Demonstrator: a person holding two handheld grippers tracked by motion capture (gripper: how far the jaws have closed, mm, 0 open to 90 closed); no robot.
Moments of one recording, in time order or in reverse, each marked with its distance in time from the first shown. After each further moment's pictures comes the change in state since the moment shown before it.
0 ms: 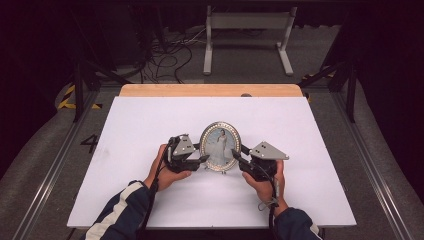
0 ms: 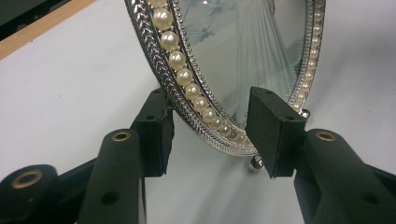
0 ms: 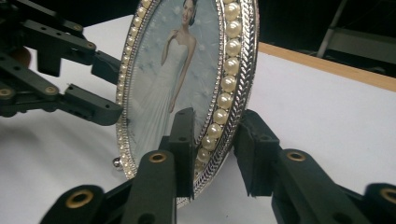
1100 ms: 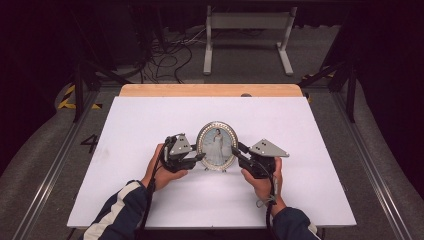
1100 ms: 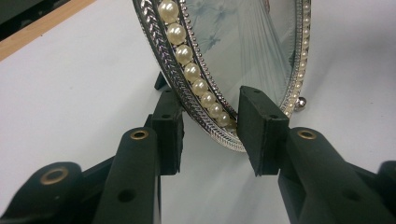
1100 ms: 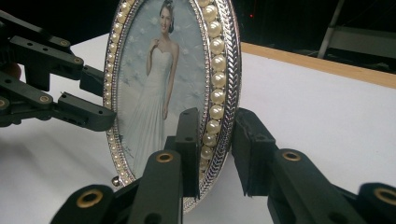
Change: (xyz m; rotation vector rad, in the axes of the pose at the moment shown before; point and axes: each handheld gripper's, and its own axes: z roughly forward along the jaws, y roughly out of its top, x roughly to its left) left arm 0.003 -0.002 -0.008 0.014 0.016 -0.006; right arm -0.001 0.003 0.006 -0.021 -0.001 0.055
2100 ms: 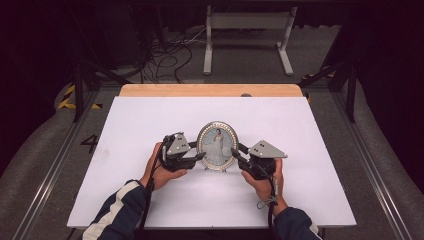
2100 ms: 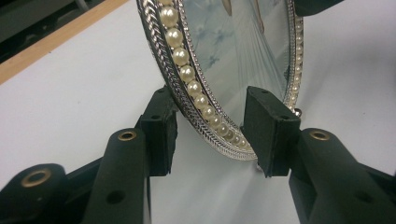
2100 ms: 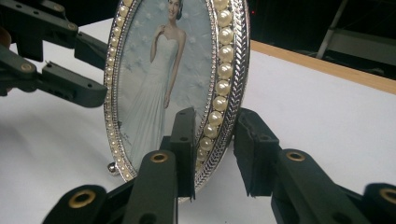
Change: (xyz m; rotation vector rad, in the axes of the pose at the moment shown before) left arm 0.002 0.004 -0.009 -0.049 -0.002 0.019; right arm 0.001 -0.001 -0.002 0.027 -0.002 -0.069
